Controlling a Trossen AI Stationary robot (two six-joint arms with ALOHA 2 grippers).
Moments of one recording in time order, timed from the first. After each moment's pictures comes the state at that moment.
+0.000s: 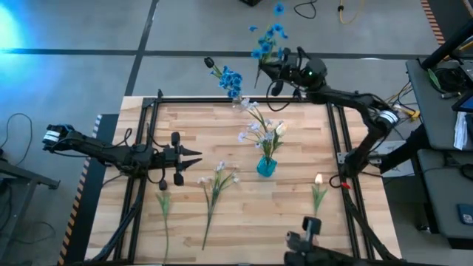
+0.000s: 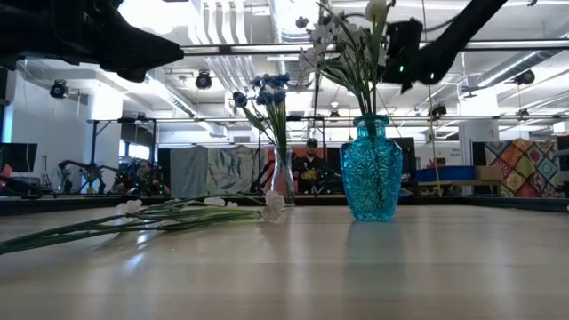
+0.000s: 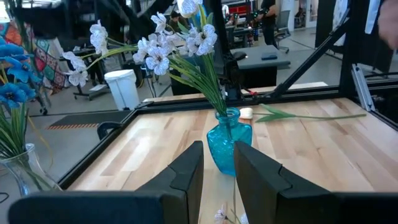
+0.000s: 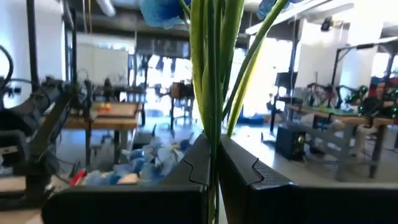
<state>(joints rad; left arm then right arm) -0.21 0.71 0.23 0.44 -0.36 0.11 -0.88 1.68 1.05 0.93 -0.63 0.06</state>
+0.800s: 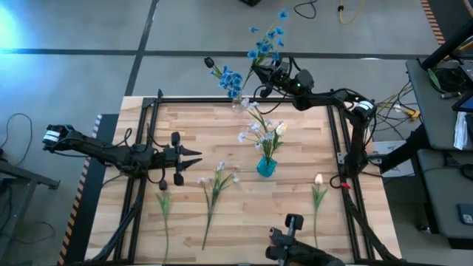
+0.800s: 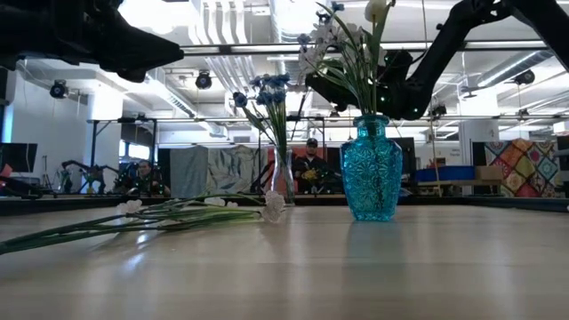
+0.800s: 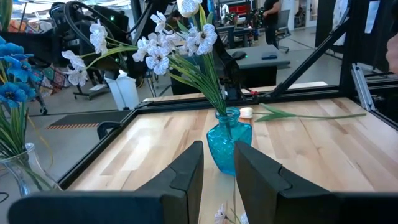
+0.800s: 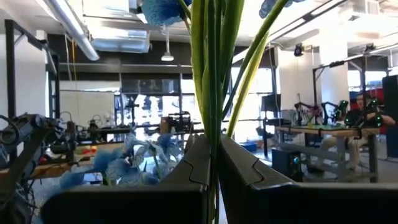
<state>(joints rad) -0.21 0.71 0.23 0.44 -0.36 0.11 -0.82 1.95 1.06 1.34 -0.47 0.21</state>
